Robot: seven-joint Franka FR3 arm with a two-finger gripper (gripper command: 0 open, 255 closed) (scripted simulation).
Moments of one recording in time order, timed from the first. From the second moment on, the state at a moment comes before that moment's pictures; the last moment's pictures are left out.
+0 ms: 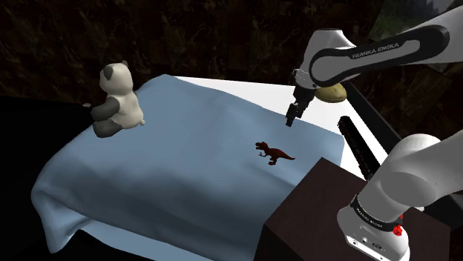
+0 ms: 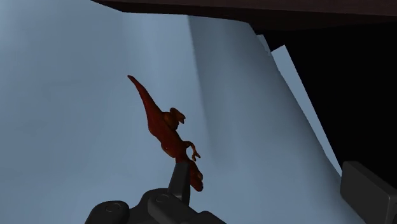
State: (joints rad) arm -0.04 -0.57 -0.13 -2.66 -0.01 2.15 -0.21
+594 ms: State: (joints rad) arm -0.02 -0.24 -0.24 -2.67 0.03 2.46 -0.40
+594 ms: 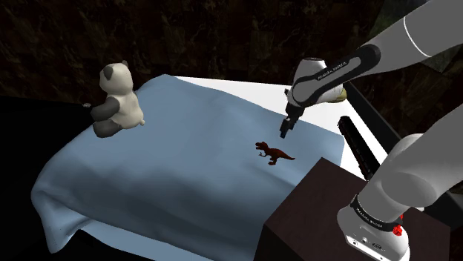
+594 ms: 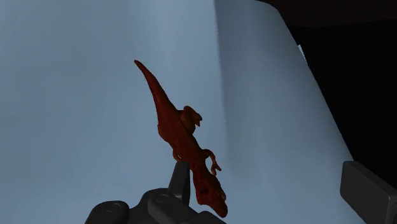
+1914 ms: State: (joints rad) arm -0.16 0.51 -0.12 -2.37 0.50 2.84 -0.96
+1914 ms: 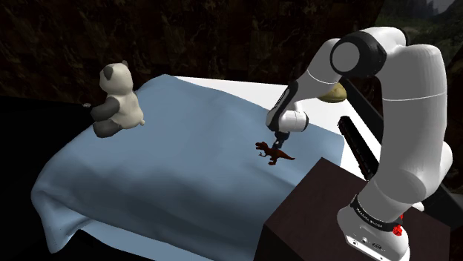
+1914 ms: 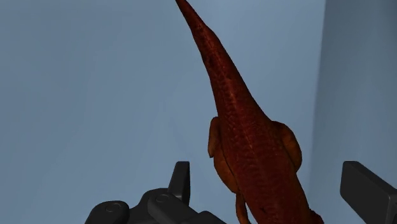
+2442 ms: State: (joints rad) arm -0.19 0.57 -0.09 -2.34 0.53 2.87 -0.99
